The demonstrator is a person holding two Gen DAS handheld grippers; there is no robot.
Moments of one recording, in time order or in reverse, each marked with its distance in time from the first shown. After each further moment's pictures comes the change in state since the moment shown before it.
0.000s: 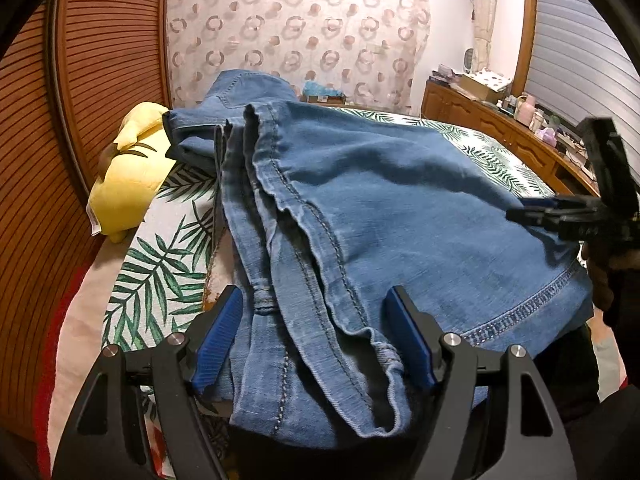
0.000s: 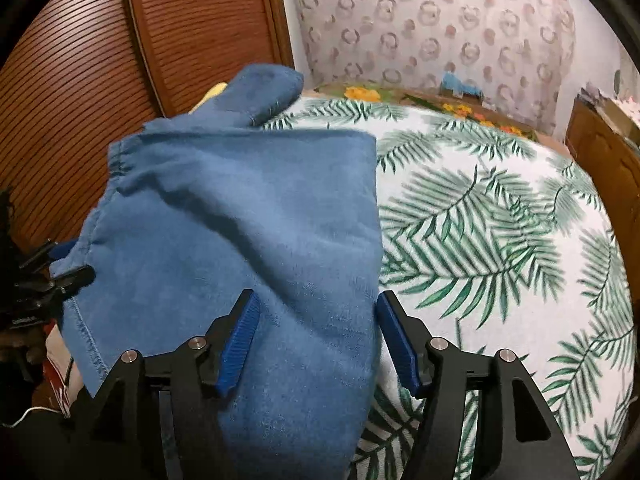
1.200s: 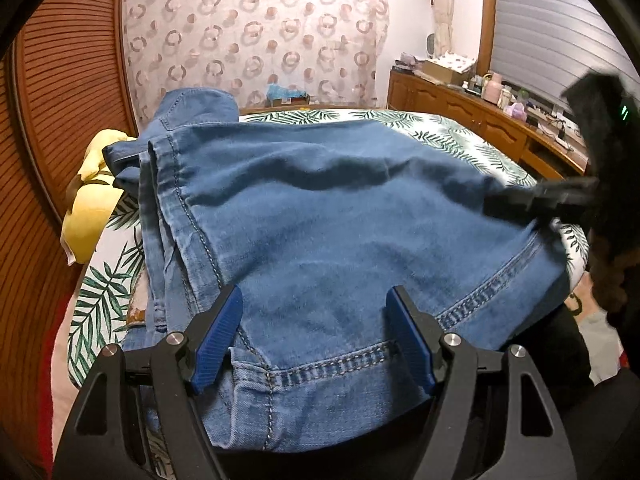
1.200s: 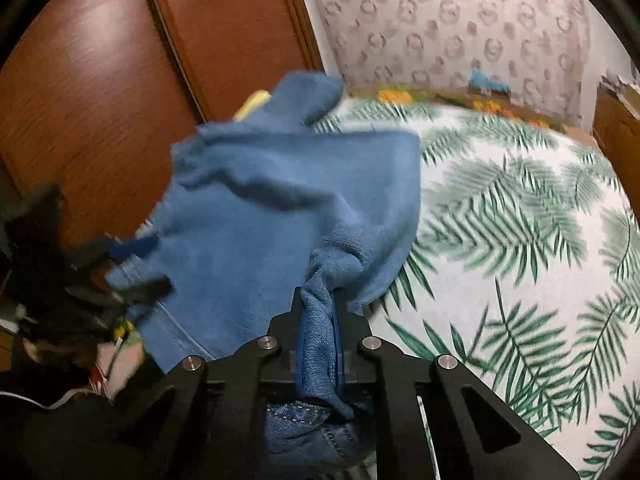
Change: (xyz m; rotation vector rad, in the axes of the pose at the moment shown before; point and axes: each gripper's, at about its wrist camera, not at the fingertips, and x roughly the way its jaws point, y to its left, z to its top) left arm -0.002 -0.056 0.000 0.126 0.002 -0.062; right arm -0.040 0.017 -0.012 0.020 -0.065 0.159
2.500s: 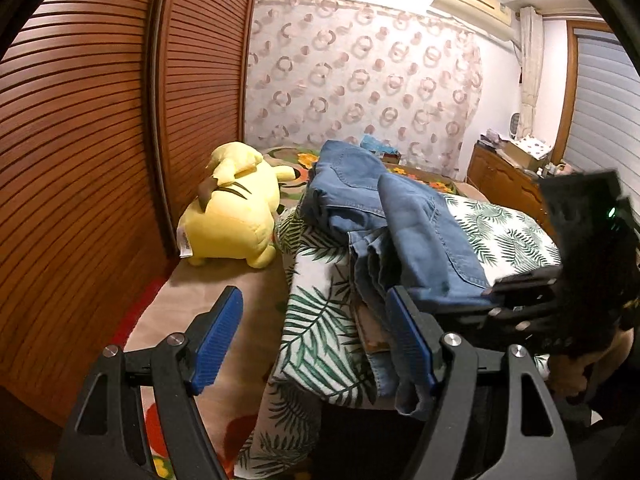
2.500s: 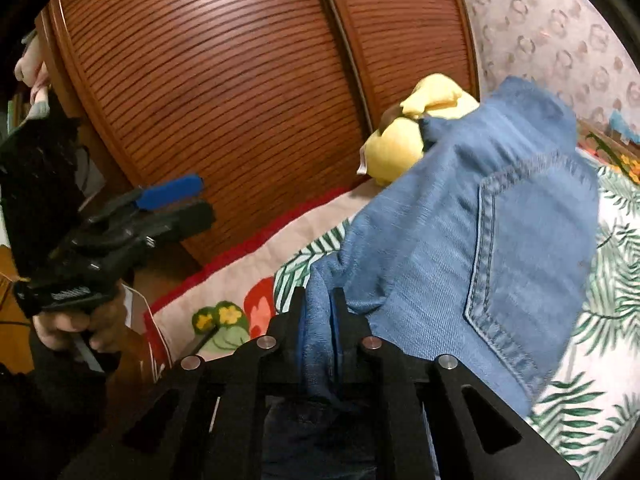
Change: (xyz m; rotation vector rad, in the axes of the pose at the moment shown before) left arm -0.105 0.141 -0.007 -0.255 -0.177 0.203; right arm 0.132 0.136 0.075 -0.254 0.120 0.351
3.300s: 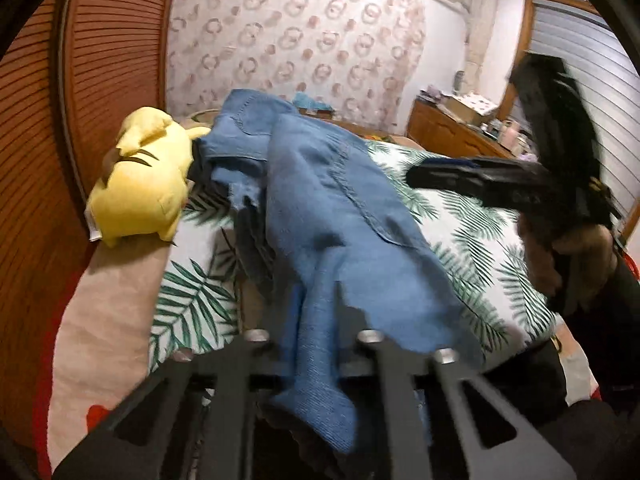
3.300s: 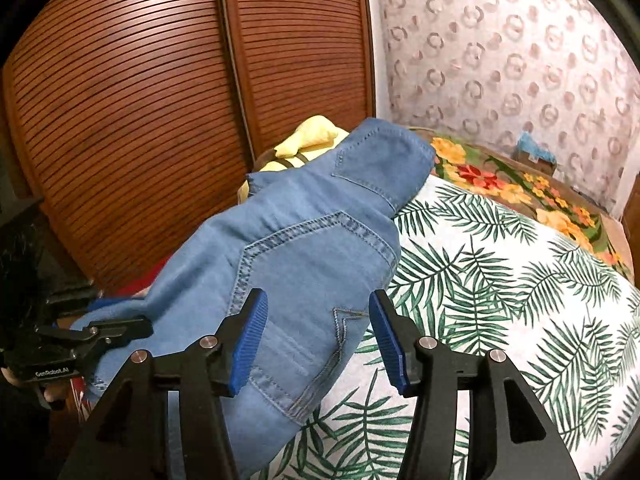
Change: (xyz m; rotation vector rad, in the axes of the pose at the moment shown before) left arm 0.051 -0.060 -0.014 0.088 0.157 -0.240; right arm -0.057 -0.046 0.012 0.034 -0.108 -0.347
